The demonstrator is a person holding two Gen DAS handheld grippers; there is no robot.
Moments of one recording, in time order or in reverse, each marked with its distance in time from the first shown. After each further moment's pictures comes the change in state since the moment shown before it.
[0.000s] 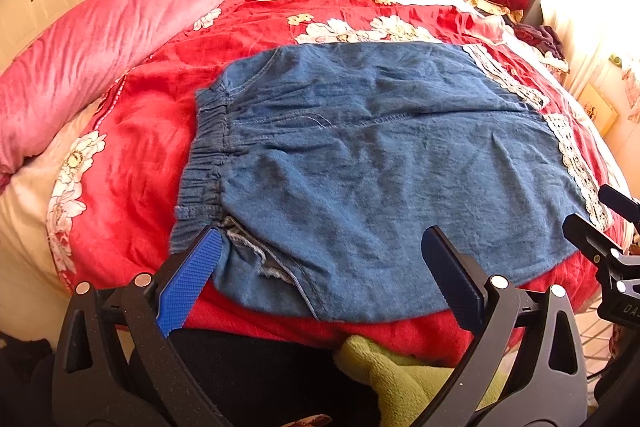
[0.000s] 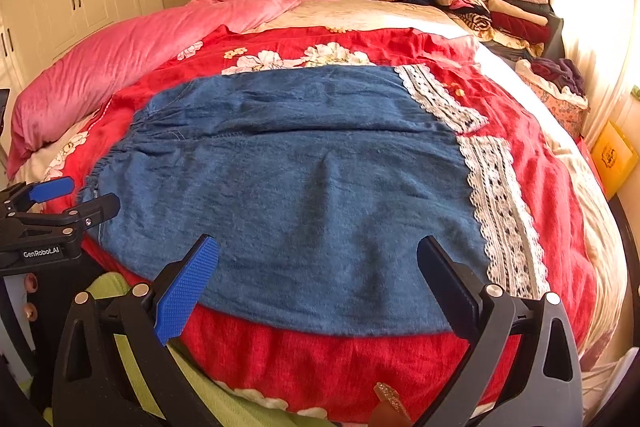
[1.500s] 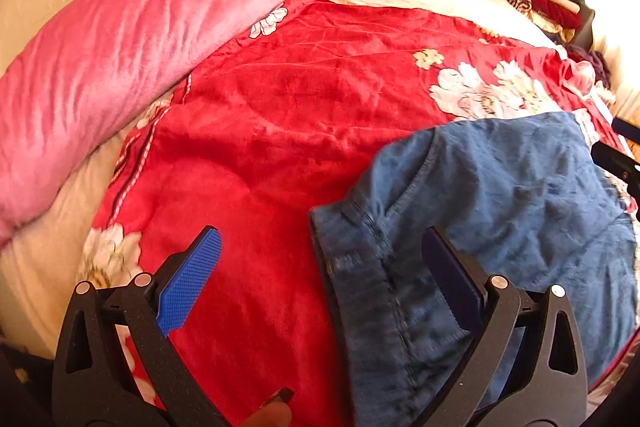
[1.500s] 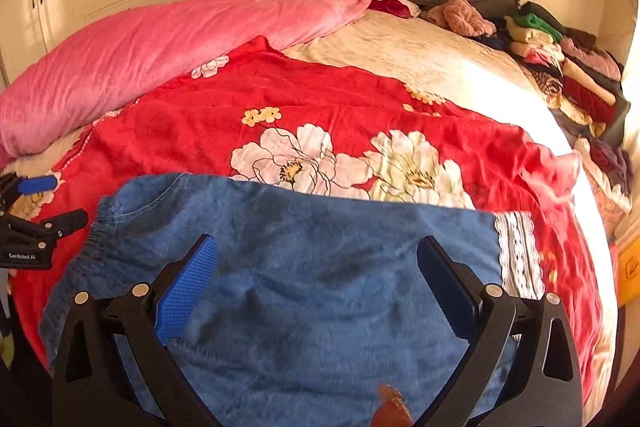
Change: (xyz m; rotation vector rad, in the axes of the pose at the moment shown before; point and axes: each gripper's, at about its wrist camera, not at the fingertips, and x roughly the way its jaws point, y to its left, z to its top) left arm 0.103 0.130 0.125 -0.053 0.055 0.090; right arm 0.161 0.054 0.196 -0.269 0.019 0.088
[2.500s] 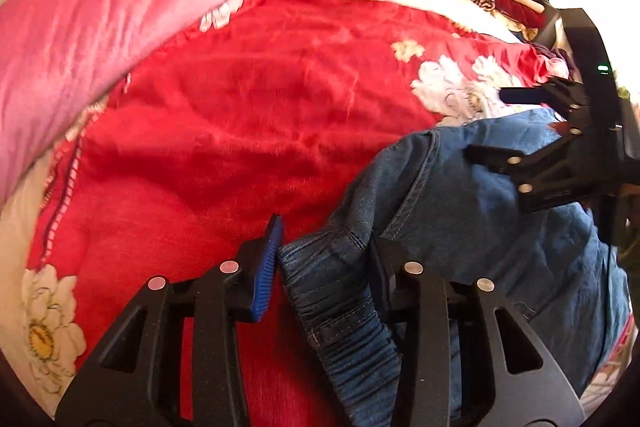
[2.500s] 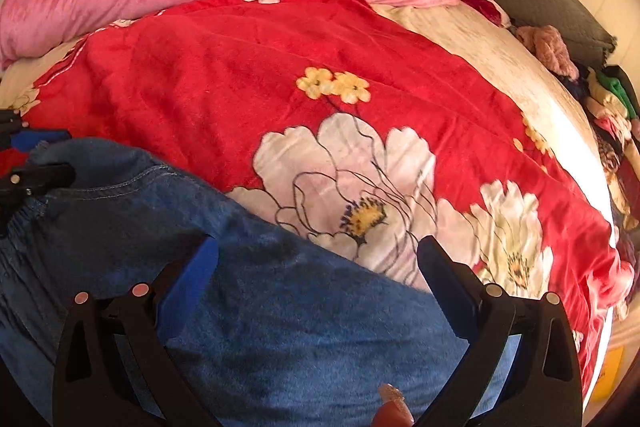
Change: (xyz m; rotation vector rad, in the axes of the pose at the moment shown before) left arm 0.036 0.007 0.002 0.047 -0.030 -0.190; right arm 0.125 0.045 0.034 -0.318 0.142 0.110
